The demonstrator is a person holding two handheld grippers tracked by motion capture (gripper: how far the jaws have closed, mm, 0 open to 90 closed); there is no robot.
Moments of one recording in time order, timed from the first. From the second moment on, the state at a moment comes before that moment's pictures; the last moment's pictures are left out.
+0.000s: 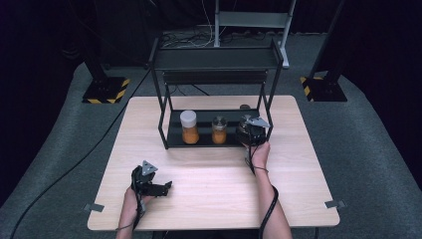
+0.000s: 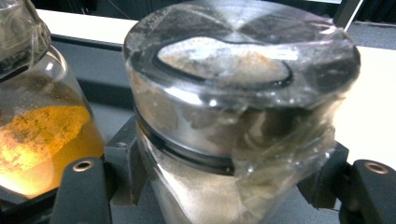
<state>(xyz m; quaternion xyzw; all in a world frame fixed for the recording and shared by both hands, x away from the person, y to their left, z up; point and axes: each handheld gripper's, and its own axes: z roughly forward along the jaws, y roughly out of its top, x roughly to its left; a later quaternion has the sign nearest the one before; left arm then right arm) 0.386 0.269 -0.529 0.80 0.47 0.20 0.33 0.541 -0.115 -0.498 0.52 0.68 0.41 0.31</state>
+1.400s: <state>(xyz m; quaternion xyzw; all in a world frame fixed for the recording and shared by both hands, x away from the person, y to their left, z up) 0.386 0.268 -0.529 0.80 0.46 0.20 0.33 0.525 -0.107 -0.498 0.54 0.69 0.39 0.28</state>
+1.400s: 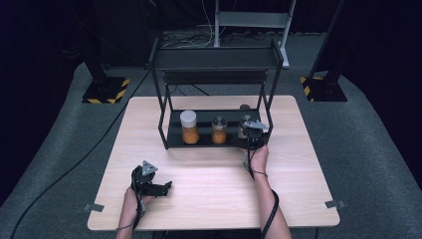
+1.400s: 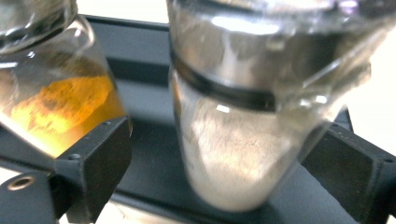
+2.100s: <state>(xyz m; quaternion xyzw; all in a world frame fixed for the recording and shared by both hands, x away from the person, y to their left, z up) 0.386 0.269 -0.529 0.80 0.47 0.20 0.33 0.474 -0.119 -0.497 0.49 0.75 0.38 0.24</state>
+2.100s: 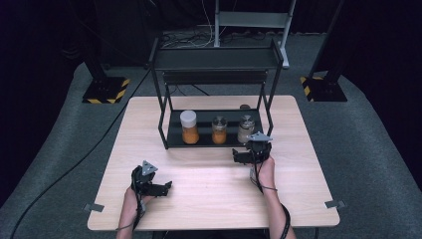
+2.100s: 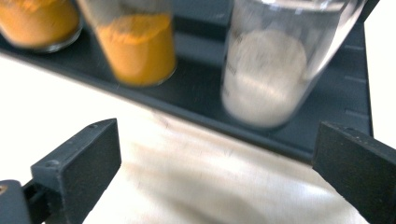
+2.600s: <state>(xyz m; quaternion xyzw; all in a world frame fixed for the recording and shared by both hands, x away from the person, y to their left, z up) 0.386 0.269 -0.529 0.80 0.47 0.20 0.33 0.426 -0.150 -0.515 0.49 0.76 0.37 0.23</state>
